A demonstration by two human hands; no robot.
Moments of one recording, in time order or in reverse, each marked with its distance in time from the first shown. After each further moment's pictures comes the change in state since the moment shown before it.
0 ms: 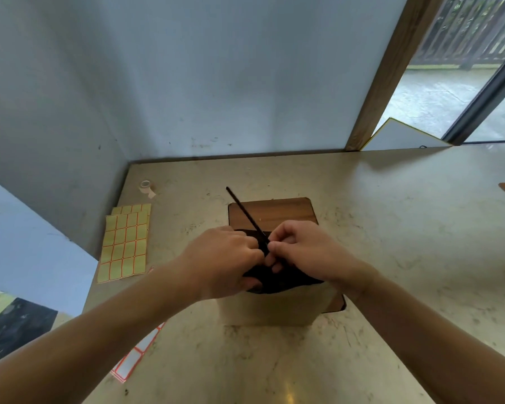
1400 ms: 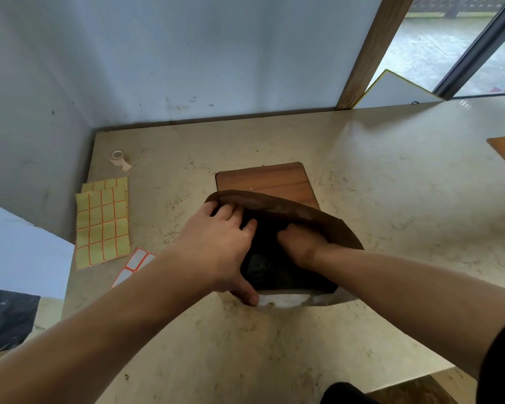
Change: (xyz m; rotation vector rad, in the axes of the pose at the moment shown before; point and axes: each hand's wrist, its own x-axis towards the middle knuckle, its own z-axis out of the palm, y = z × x) left_hand 0.005 -0.007 0.027 0.106 -0.224 -0.202; right_hand 0.066 0.090 0.051 -0.857 -0.143 0.171
